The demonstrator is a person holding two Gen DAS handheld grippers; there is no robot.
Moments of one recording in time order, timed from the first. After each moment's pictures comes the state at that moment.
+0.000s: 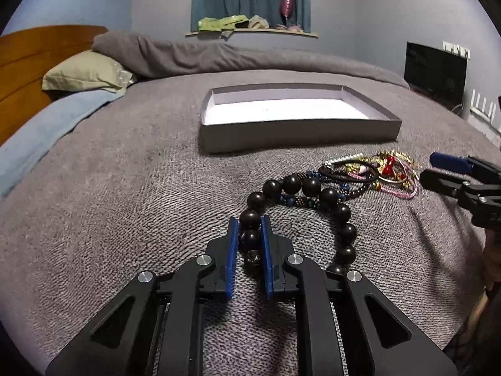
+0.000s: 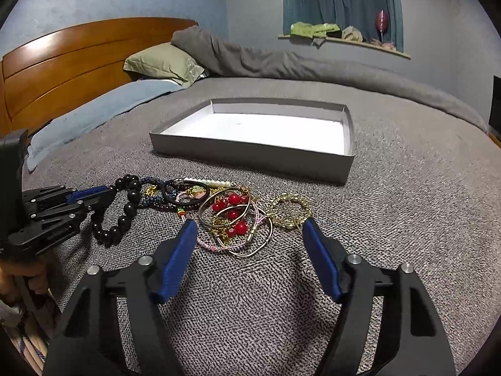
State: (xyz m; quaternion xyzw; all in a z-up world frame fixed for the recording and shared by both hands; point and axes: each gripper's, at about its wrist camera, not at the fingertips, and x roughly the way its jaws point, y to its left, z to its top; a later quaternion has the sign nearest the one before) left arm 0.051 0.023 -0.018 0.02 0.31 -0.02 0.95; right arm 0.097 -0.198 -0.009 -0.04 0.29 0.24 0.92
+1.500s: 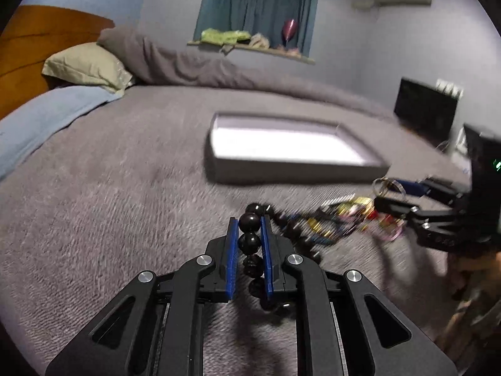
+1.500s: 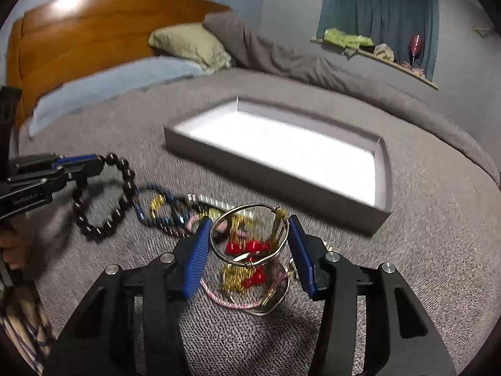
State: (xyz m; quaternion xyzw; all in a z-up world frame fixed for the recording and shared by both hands) left arm 0.047 0.057 0.009 -0.07 0.26 -0.07 0.96; right arm 0.126 -0.155 0.005 -0.13 0.27 0.28 0.91
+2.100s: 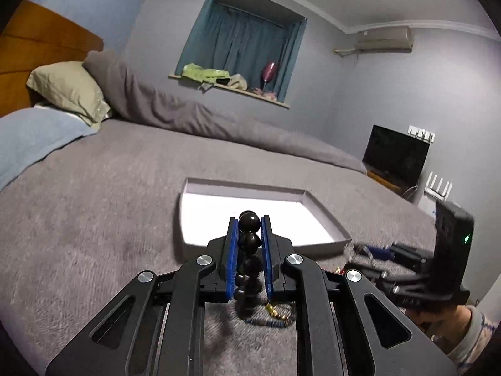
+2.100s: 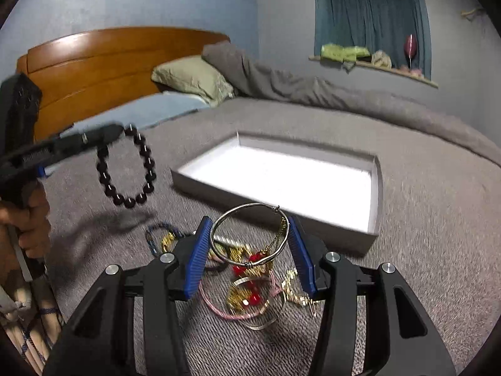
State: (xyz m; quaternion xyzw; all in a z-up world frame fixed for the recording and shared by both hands) left arm 0.069 0.058 0.065 -0.11 0.18 -0.13 0.97; right arm 0.131 -0.184 0.027 -0.07 0.26 0.31 0.91
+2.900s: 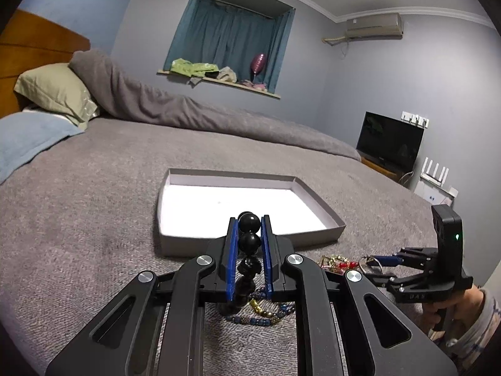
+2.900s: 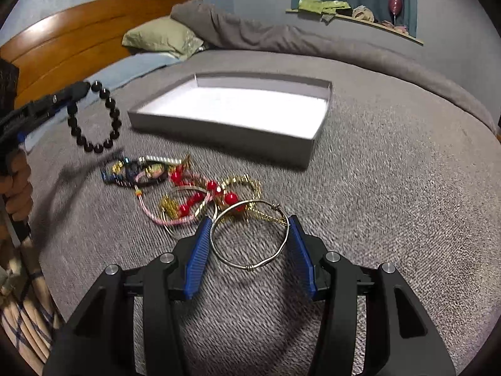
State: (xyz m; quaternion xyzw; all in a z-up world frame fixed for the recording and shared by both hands) left arm 0.077 0.035 0.053 -0.09 0.19 -0.14 0.97; right arm 0.129 -0.242 -0.012 -0.09 0.35 0.26 0.90
